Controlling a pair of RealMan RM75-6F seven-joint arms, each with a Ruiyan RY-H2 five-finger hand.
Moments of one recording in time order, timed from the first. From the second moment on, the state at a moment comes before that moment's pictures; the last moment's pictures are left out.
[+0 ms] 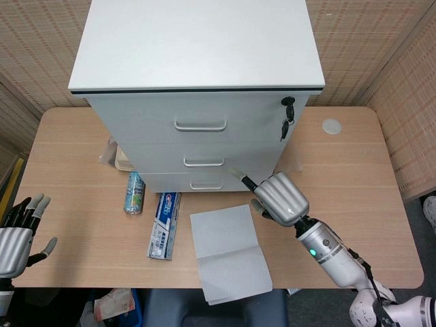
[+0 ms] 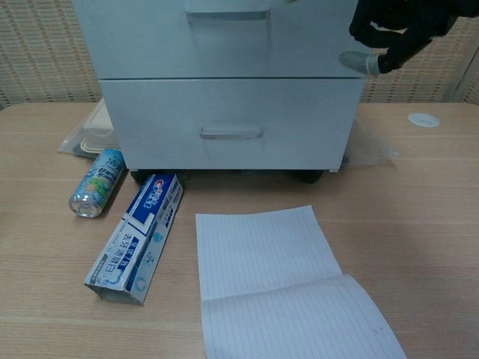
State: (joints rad) left arm -0.11 -1.08 -0.04 -1.65 1.54 1.49 0.13; right arm 0.63 -1.12 0.29 -2.08 -1.27 1.00 -0.61
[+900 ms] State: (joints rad) left arm -0.11 -1.09 -0.03 -1.64 1.53 1.49 0.12; right arm 0.85 -1.20 0.29 -2.04 -0.97 1.04 -0.75
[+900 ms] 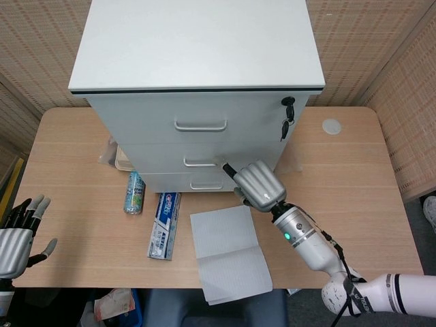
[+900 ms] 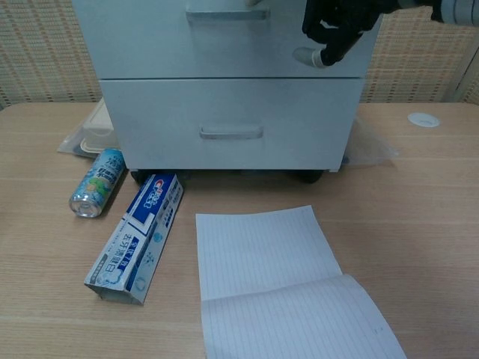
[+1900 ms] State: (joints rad) left arm -0.11 -1.08 -0.03 -1.64 1.54 1.49 0.13; right arm 0.88 -1.16 0.19 -2.09 -0.98 1.10 -0.75
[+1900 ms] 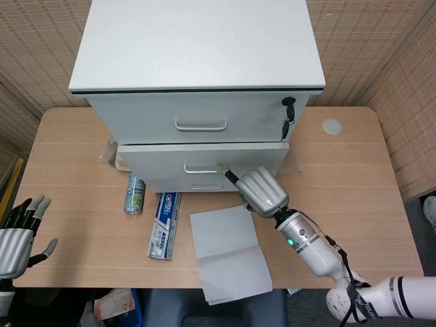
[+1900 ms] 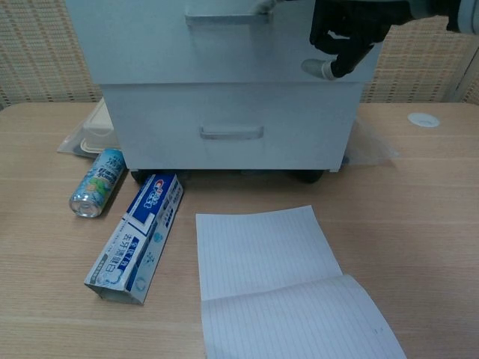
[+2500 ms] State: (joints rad) left arm -0.11 -1.08 -0.04 -1.66 1.54 1.50 0.14; right arm 0.84 -1.11 0.13 -2.18 -1.09 1.13 -0.76
